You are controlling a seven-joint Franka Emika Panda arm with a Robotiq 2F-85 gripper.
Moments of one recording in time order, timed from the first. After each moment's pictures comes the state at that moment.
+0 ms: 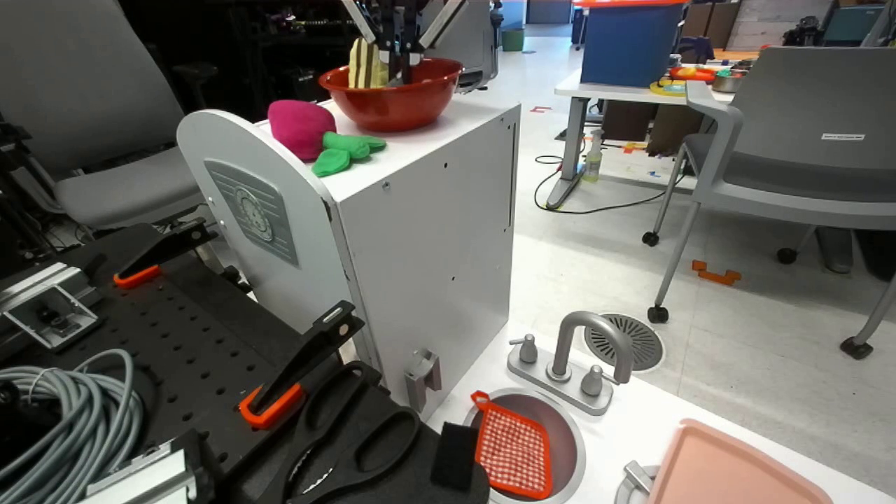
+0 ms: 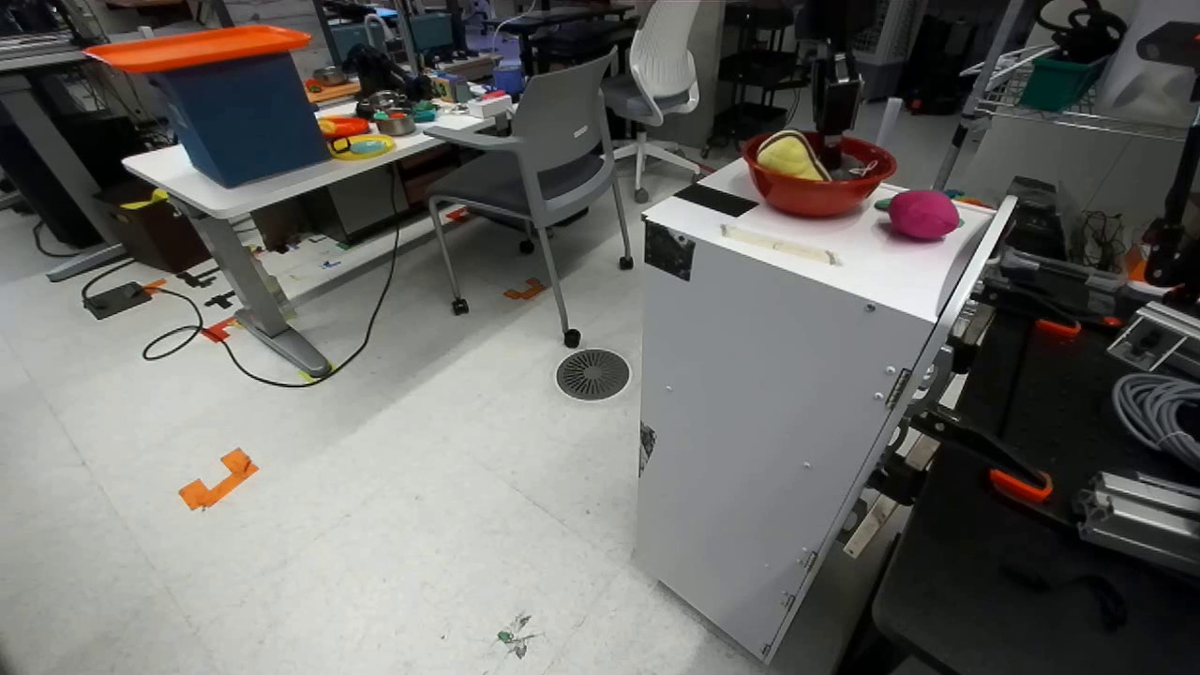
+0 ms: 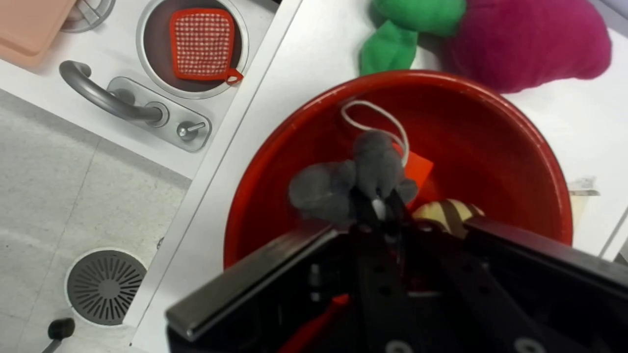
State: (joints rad) arm -0.07 0.36 0.04 -1.94 -0.04 2.08 -0.56
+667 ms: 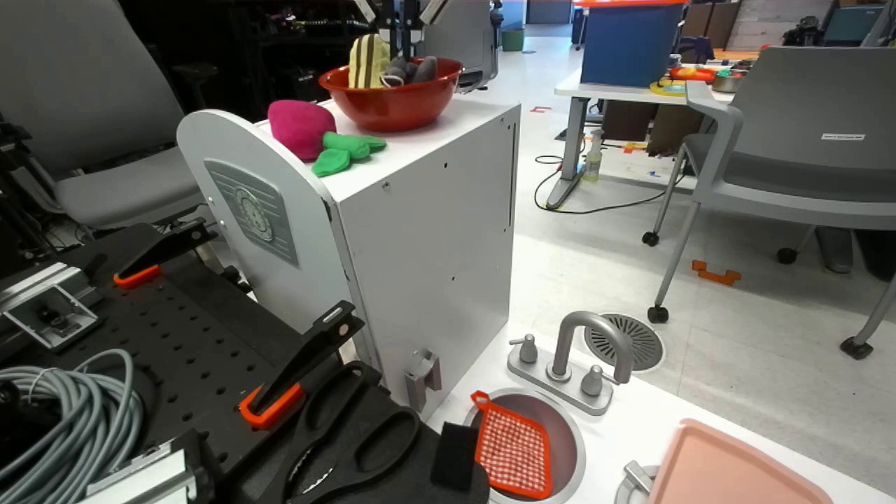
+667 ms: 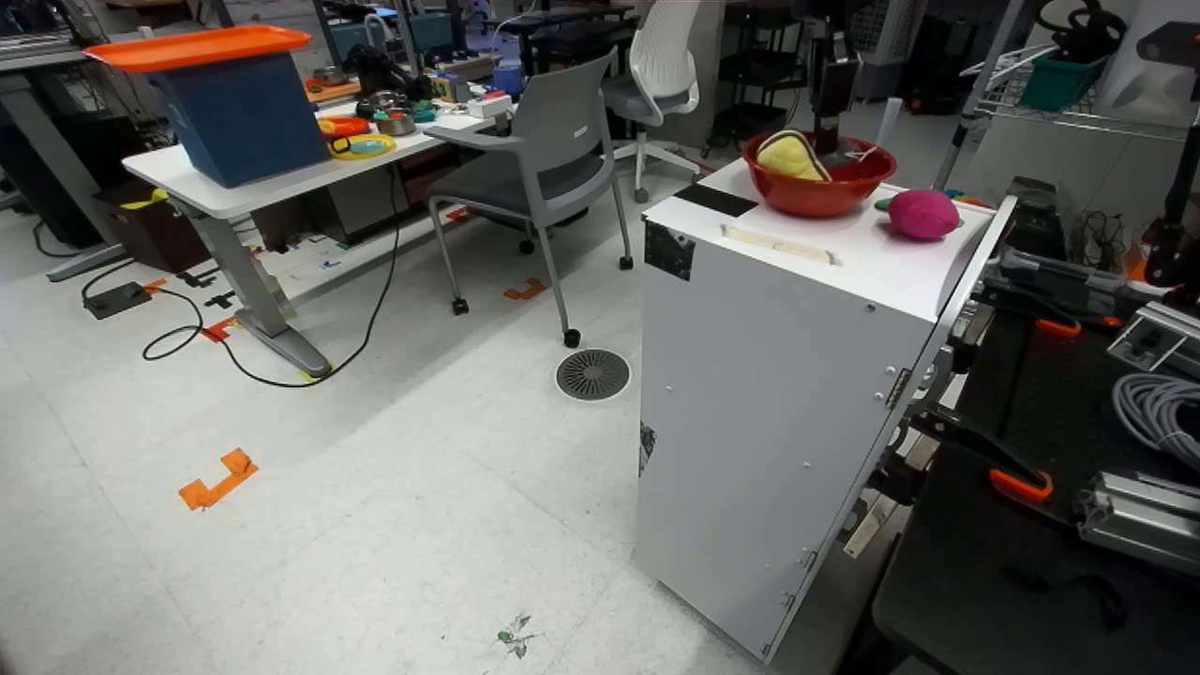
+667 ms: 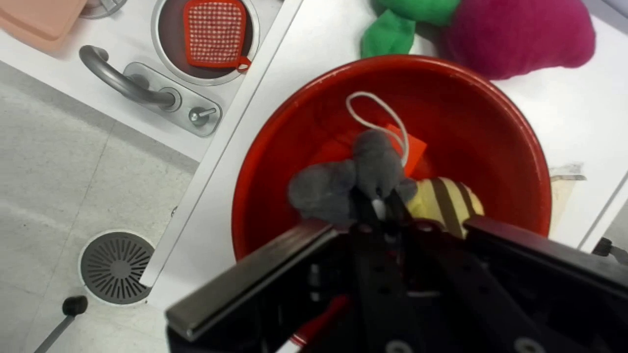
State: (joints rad) arm -0.07 0.33 0.05 -1.94 -0.06 2.08 -0.56
